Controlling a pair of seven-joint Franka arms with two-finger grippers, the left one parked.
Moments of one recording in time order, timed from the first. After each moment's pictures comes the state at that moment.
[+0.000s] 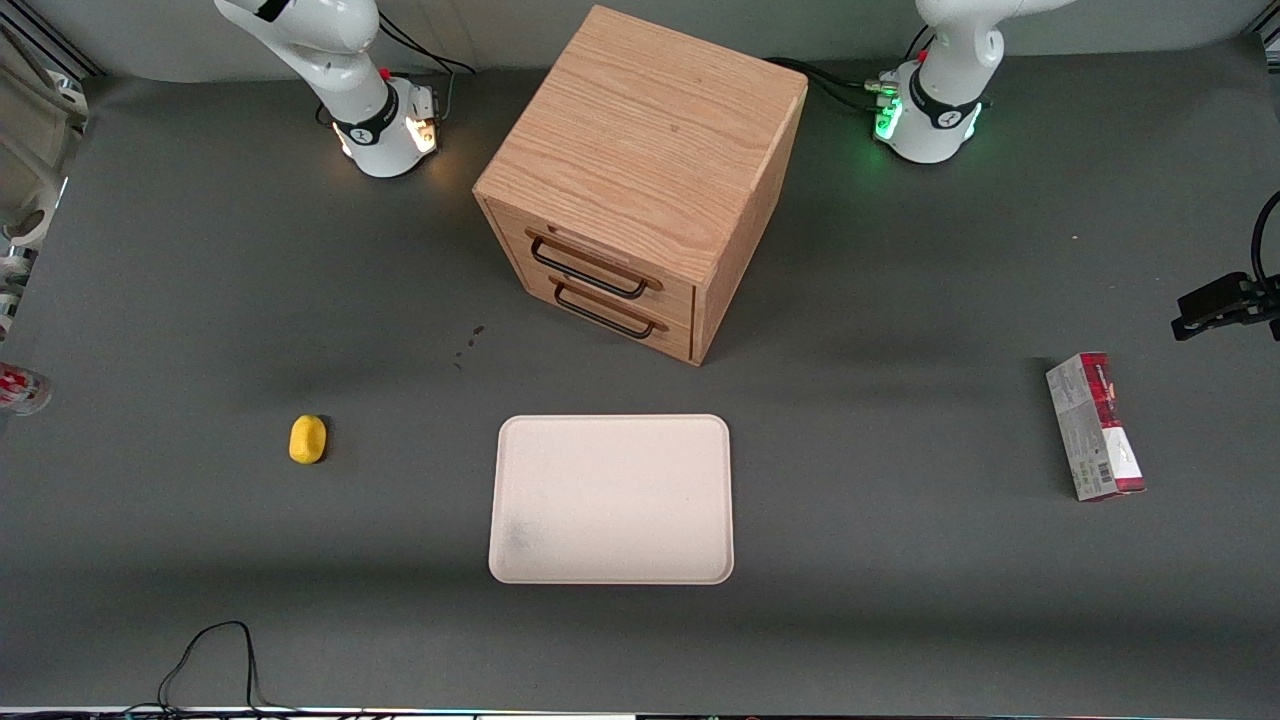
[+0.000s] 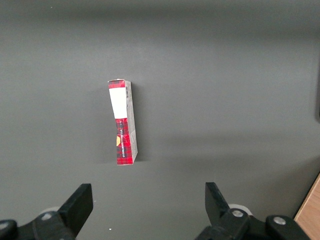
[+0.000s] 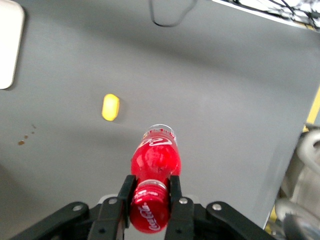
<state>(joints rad) -0.30 0.39 -0.01 -0.97 -0.01 1.37 -0.61</state>
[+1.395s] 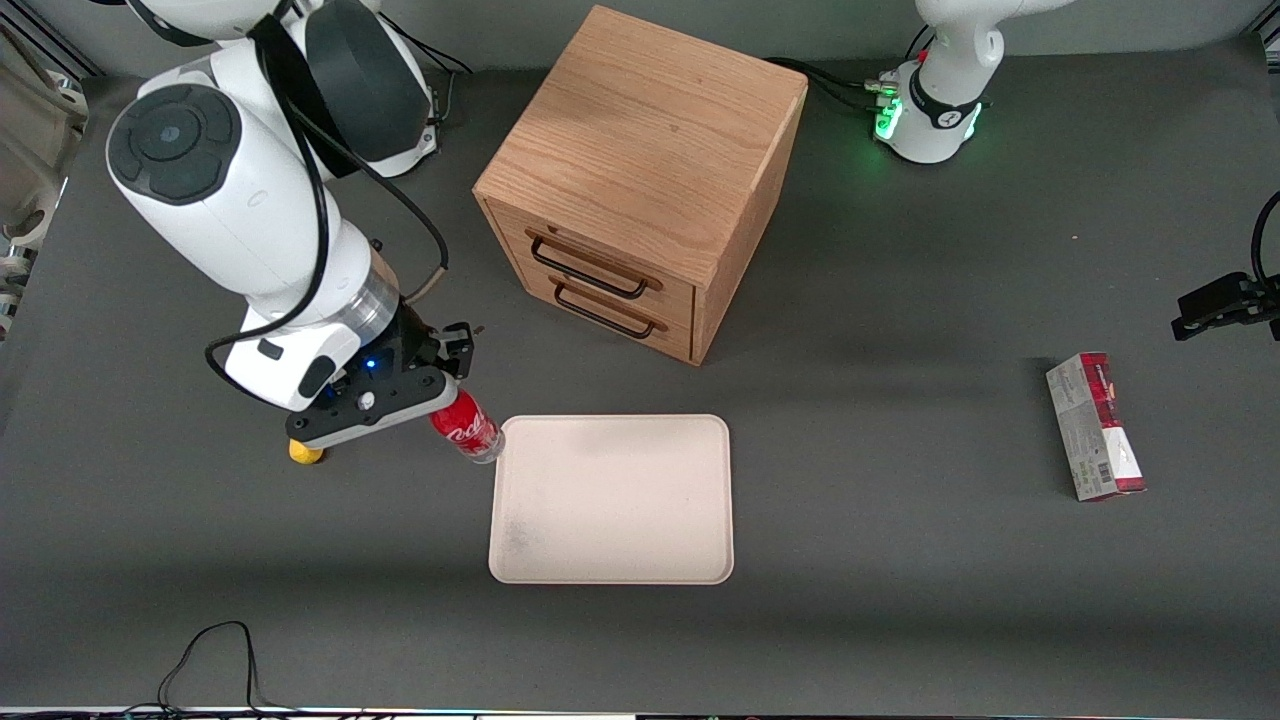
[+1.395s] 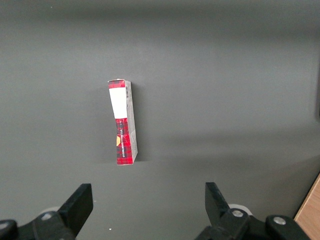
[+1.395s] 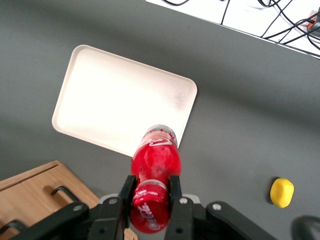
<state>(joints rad) 0.44 0.58 -0.01 -0.89 -0.01 1.57 0.14</state>
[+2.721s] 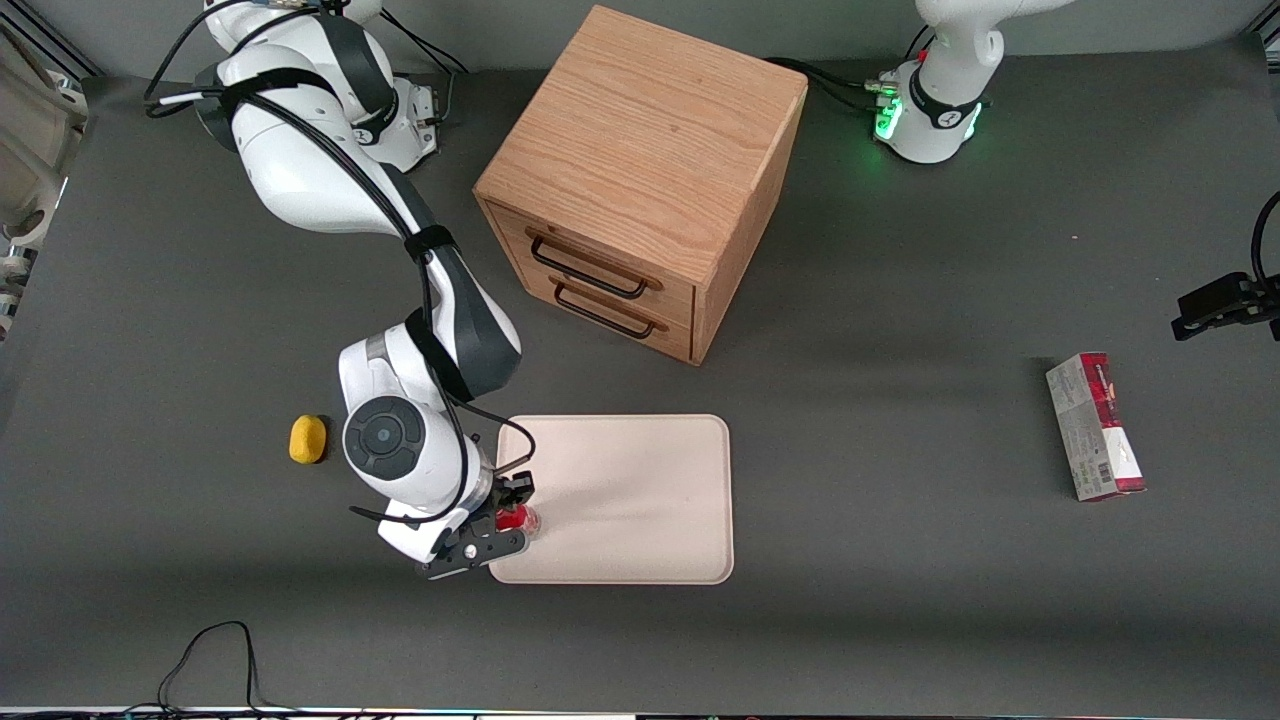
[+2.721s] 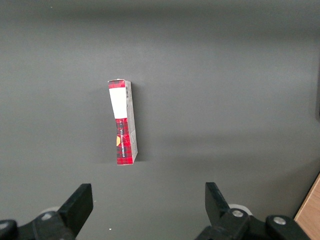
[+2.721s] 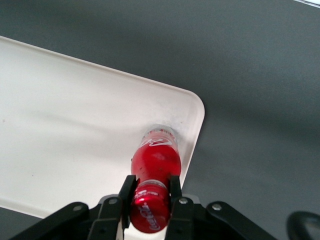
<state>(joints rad) 0.41 0.95 -0.01 -0.88 -0.01 1.88 0.14</state>
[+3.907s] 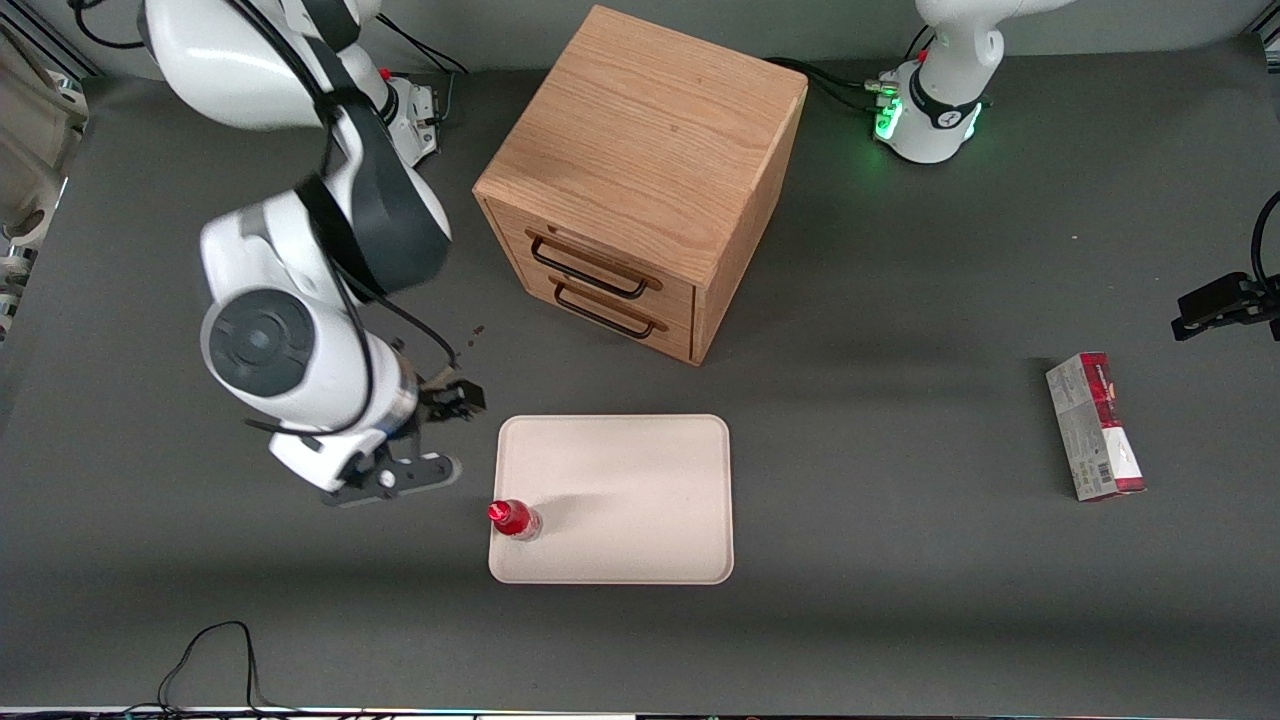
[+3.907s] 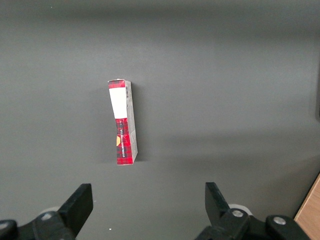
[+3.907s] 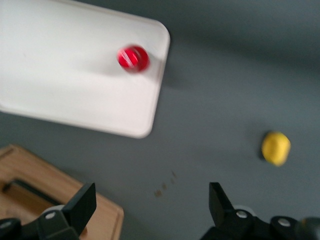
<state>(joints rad) 0.40 0.66 -0.04 -0.85 -0.01 1.36 0.19</state>
